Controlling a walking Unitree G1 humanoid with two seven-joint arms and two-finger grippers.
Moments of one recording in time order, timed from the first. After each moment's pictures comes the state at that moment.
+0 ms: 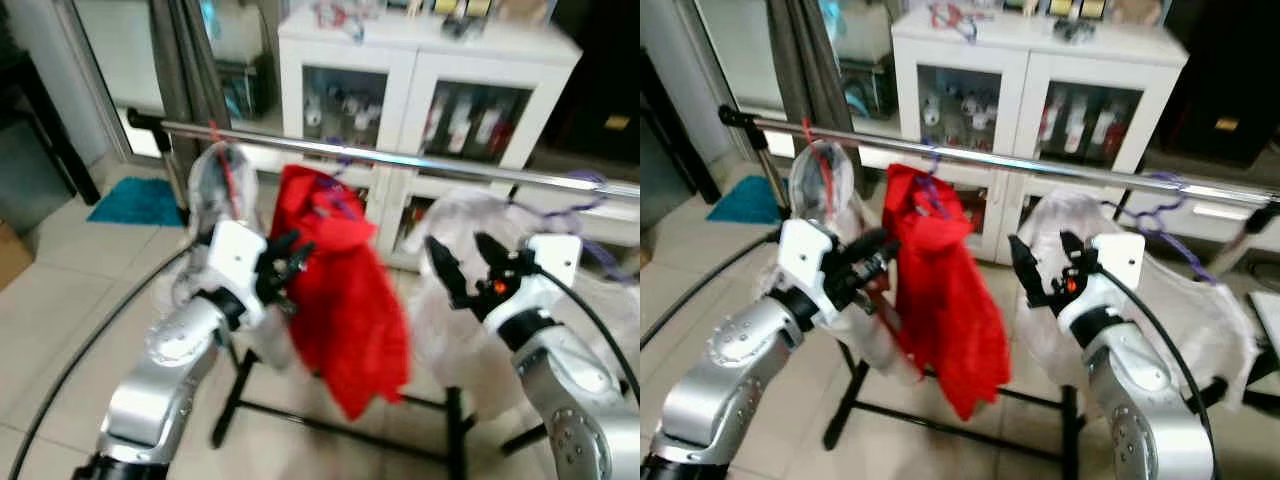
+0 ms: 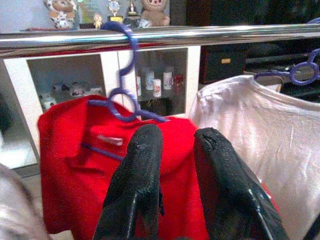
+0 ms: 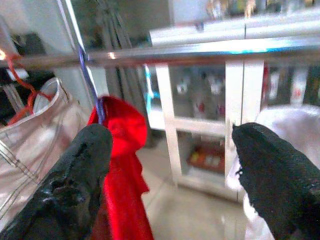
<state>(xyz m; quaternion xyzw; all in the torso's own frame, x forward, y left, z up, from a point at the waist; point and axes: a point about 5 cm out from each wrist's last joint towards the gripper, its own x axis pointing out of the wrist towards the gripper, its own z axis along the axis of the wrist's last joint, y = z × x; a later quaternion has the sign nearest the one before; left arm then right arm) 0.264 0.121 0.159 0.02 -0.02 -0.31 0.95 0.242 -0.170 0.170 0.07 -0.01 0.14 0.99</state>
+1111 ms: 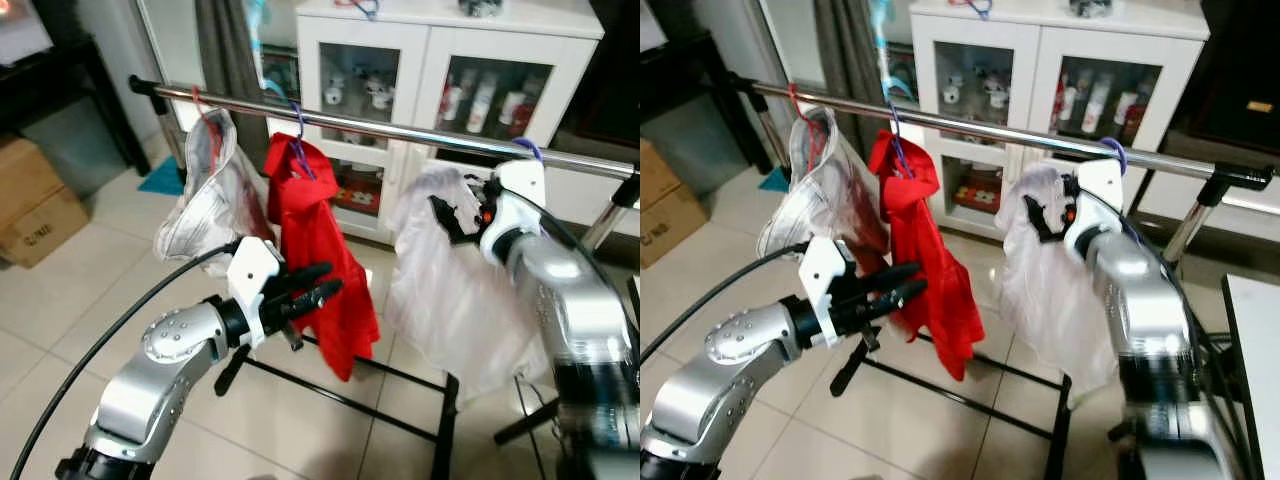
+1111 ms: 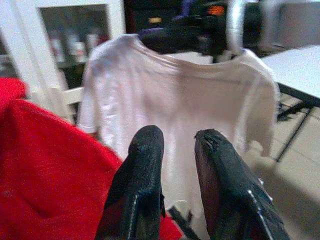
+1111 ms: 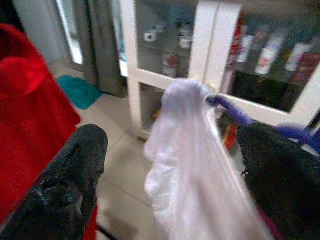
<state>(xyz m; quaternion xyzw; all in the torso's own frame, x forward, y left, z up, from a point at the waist) 0.250 0.111 0.152 0.02 0.03 -0.49 0.87 0.345 -0.205 0.178 -0.06 0.09 0.07 0.99</state>
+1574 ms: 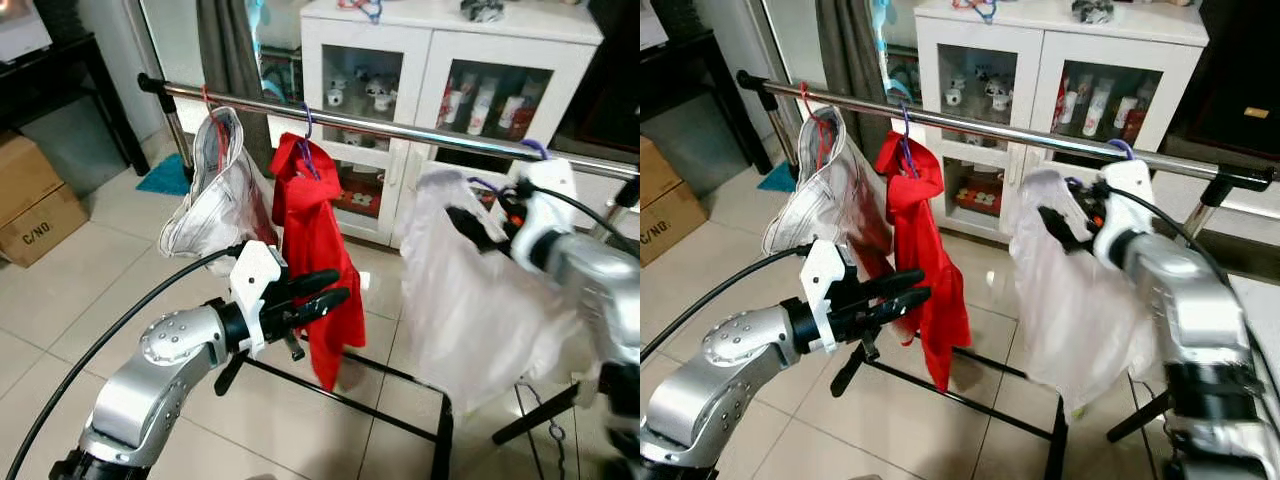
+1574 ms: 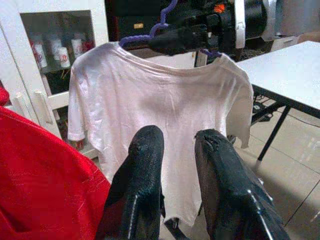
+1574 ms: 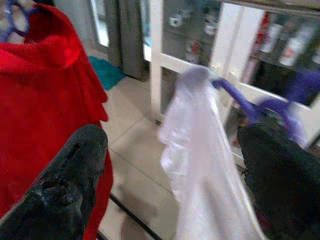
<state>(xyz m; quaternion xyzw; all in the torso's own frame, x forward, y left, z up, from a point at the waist) 0.246 0.110 0.155 0.02 0.03 -0.50 0.86 0.319 -0.234 0.185 -0.06 0.13 0.13 0.98</state>
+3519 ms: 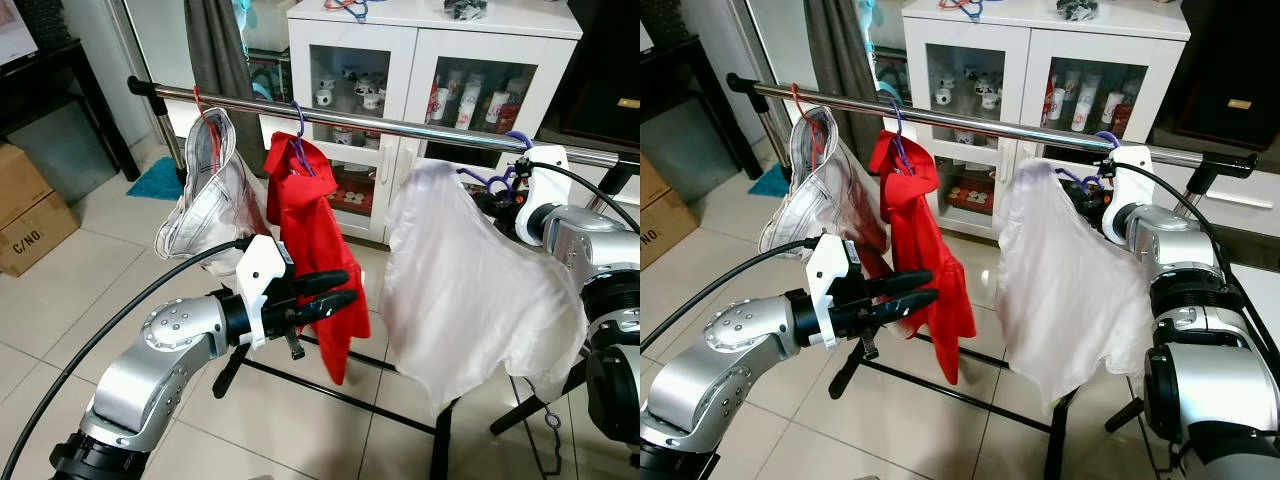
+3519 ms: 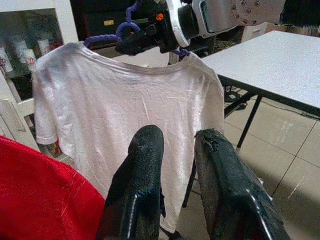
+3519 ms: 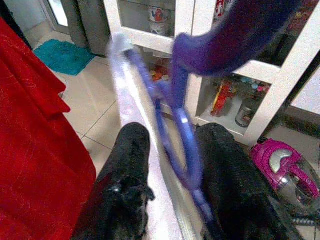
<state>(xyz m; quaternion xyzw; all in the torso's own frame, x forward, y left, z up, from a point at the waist) 0.250 0.108 0.160 0.03 0.03 -0.54 0.84 0.381 -0.257 0.171 -0.04 0.19 0.08 0.98</state>
